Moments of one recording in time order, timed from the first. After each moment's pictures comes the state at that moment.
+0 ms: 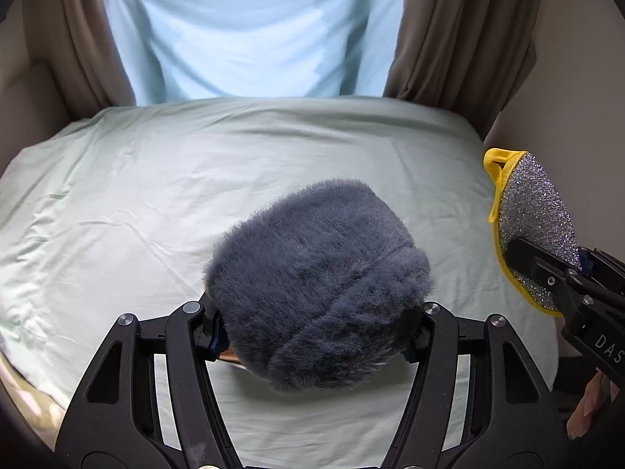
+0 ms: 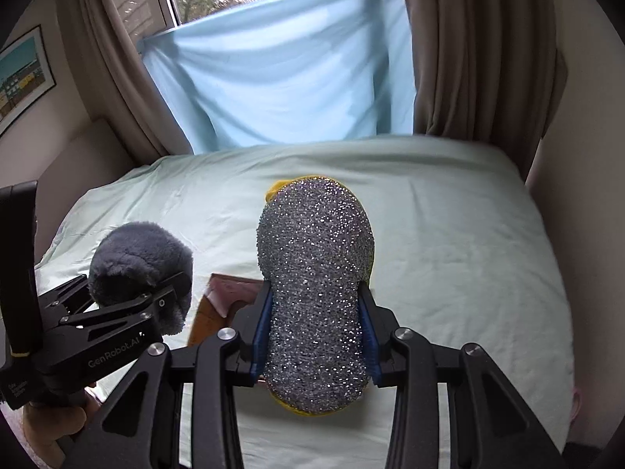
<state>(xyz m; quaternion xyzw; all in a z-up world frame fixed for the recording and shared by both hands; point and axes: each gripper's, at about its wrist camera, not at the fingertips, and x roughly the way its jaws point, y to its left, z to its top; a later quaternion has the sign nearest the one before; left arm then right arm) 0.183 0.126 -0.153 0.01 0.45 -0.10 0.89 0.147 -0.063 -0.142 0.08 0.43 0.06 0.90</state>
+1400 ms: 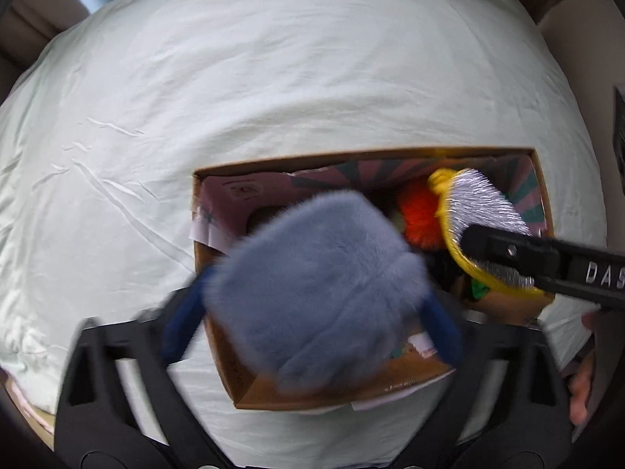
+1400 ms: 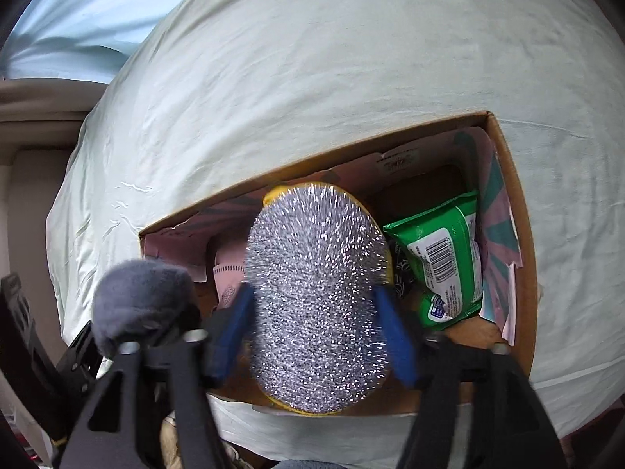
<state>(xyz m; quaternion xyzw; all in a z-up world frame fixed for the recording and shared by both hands) 0.300 0.150 -0.364 0.07 0.64 -0.11 0.75 0.274 -0.034 -0.382 0.27 0.68 0.02 0.68</state>
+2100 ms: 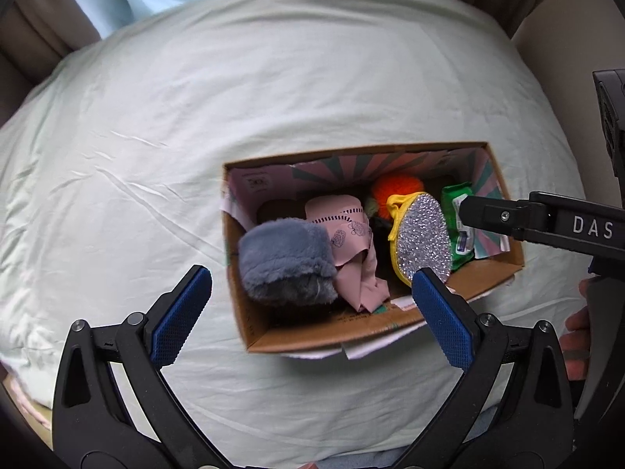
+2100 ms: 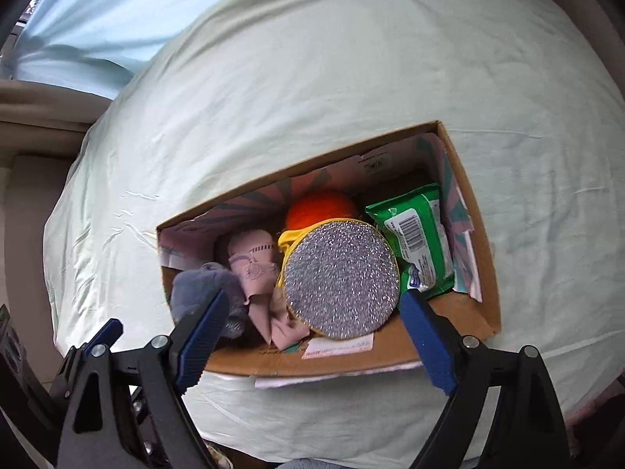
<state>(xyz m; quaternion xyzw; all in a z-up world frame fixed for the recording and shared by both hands) 0.249 0.163 -0.301 0.08 0.60 -0.12 0.79 0.238 -0.029 -0.326 0.25 0.64 -0.01 0.72</state>
